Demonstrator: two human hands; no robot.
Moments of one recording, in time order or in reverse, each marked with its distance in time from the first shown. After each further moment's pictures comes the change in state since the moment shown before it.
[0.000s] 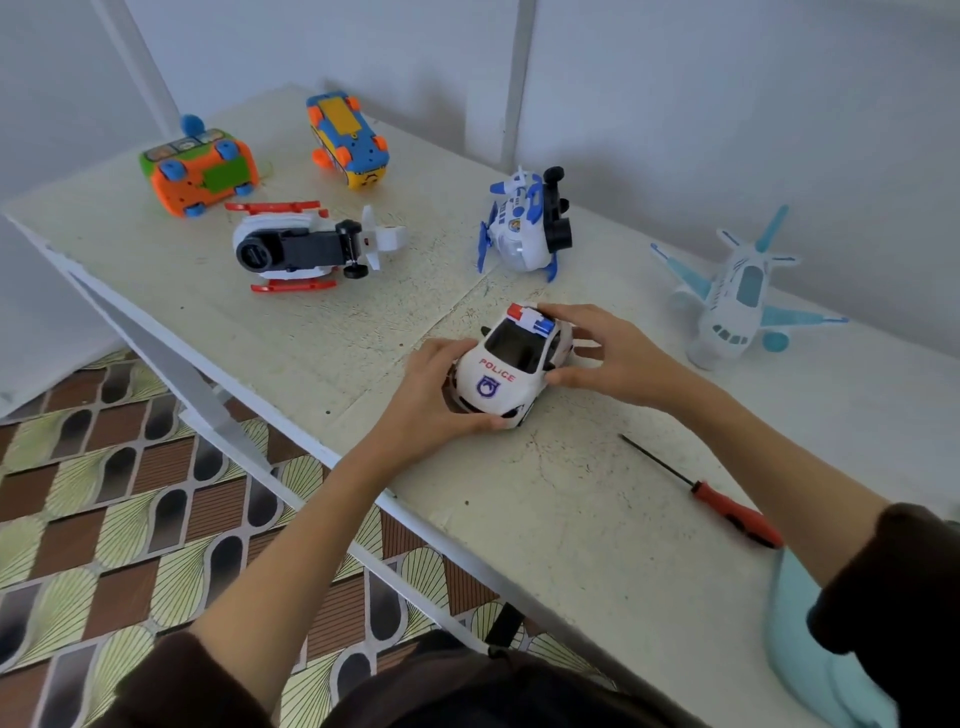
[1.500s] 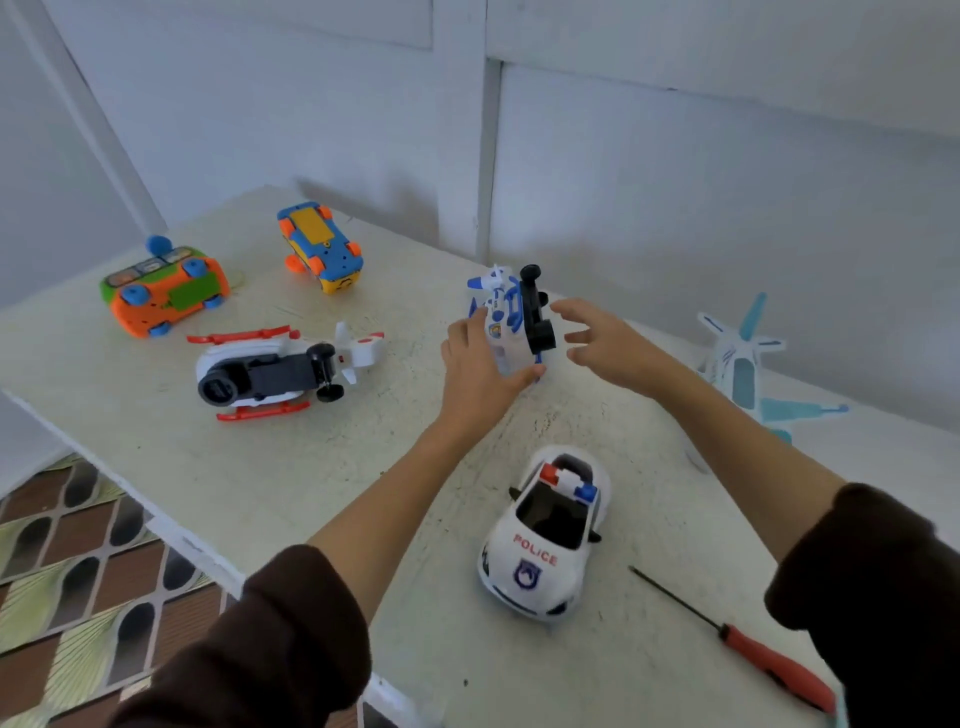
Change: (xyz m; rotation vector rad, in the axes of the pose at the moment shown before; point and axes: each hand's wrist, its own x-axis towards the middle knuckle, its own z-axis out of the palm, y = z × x) left_hand 0.164 0.024 0.024 0.015 0.235 -0.053; right_hand 0.098 0.000 -0.065 0.033 0.155 0.206
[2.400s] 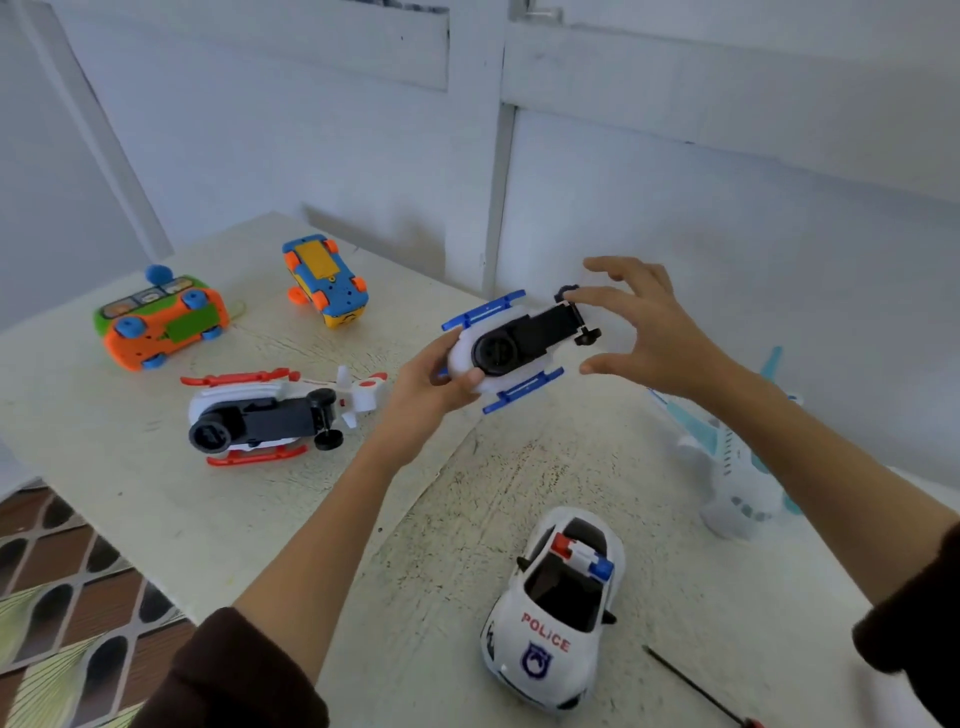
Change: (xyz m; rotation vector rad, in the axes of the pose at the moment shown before) left_hand 0.028 -0.030 -0.059 -0.629 -0.181 -0.014; right_hand 0.014 -0.022 -0.053 -0.494 0.232 -0.488
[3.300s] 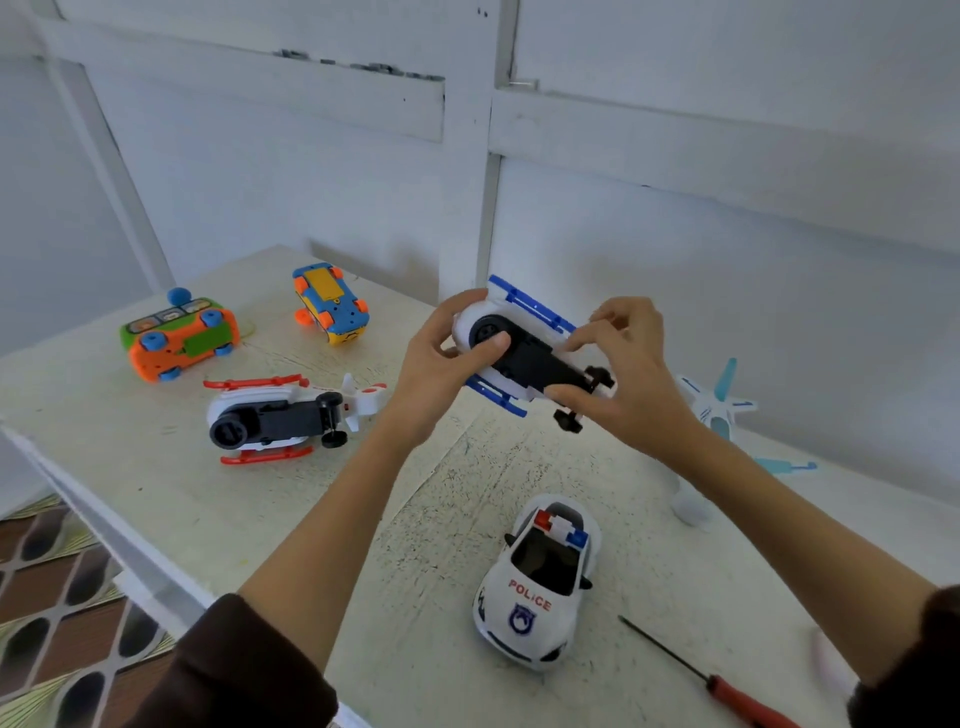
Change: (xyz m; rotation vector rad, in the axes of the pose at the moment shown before) left_hand -0.028 0.075 0.029 -0.075 0.039 0.180; right_hand -0.049 -0.055 0.001 0.112 0.265 0.072
